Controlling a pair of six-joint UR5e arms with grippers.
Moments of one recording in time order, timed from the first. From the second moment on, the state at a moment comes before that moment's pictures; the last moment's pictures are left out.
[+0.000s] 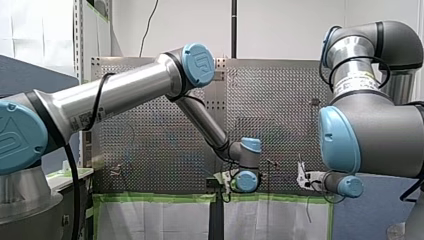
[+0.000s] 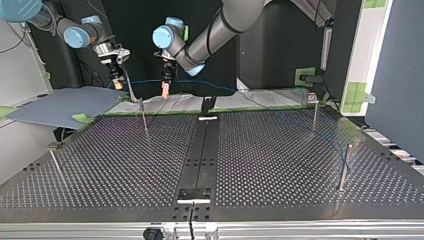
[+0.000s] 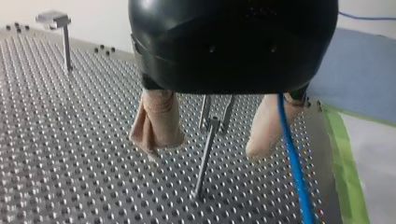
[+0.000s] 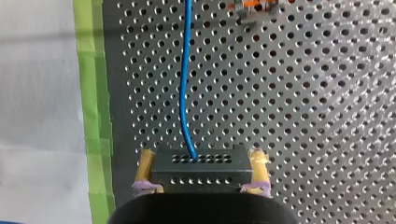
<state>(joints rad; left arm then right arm) -0.89 -2.70 -1.20 -2.48 -2.15 -1.86 1.51 -0.66 1.88 -1.04 0.93 1.54</state>
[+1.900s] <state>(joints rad) -0.83 -2.84 -0.99 -2.37 -2.05 -1.80 1.44 -0.65 1.76 -1.04 0.98 1.57</state>
